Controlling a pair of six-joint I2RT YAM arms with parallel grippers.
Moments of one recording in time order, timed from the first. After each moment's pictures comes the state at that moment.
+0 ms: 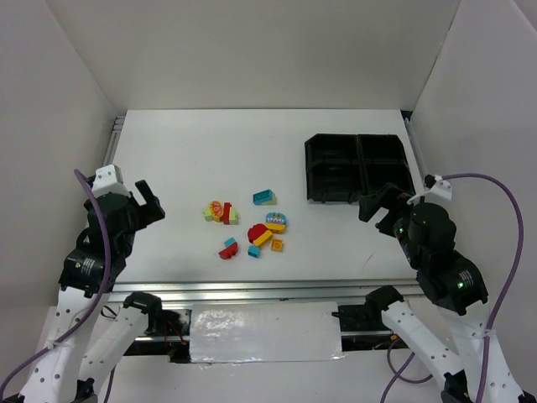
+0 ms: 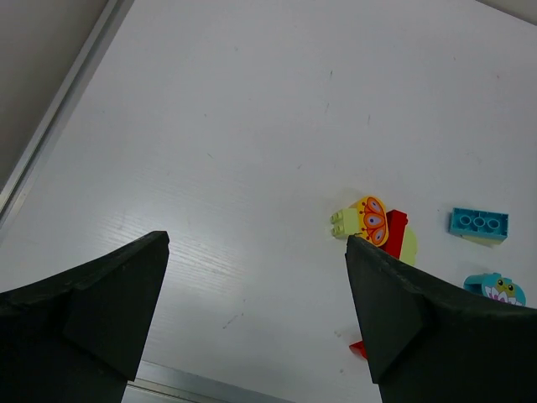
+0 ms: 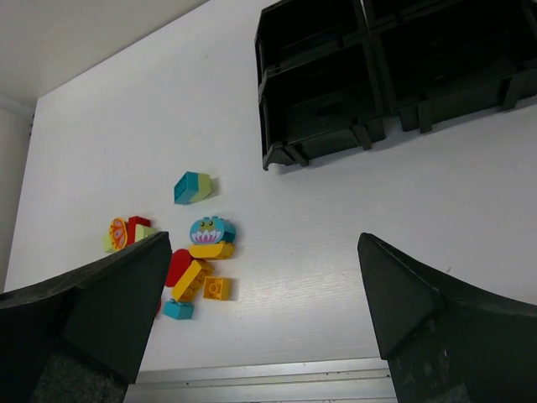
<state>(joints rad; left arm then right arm) -0.22 0.62 0.92 -0.74 -0.42 -0.40 0.39 0.54 1.03 -0.85 0.34 0.60</state>
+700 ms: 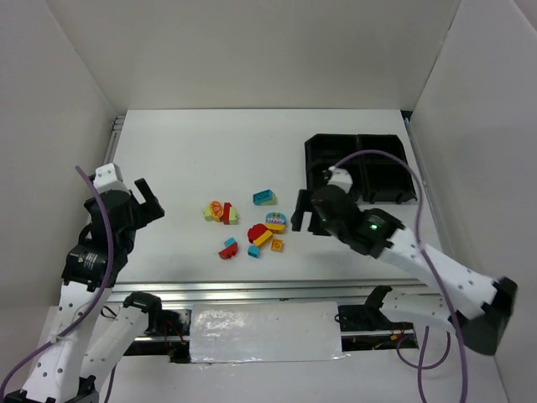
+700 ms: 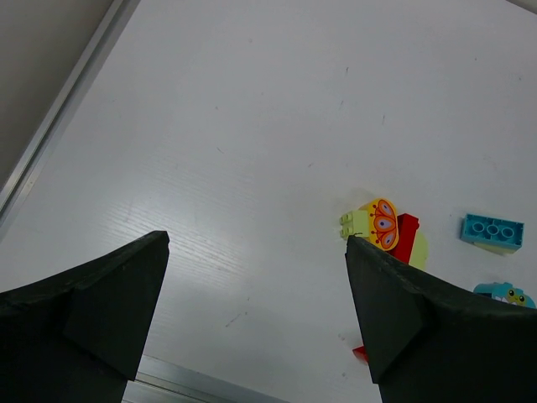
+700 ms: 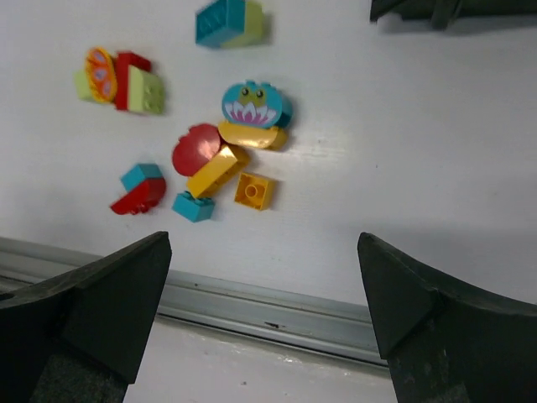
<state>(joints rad) -0.20 0.65 0.92 -0.75 -0.43 -0.43 0.78 0.93 0.98 -0.75 0.34 0.76</state>
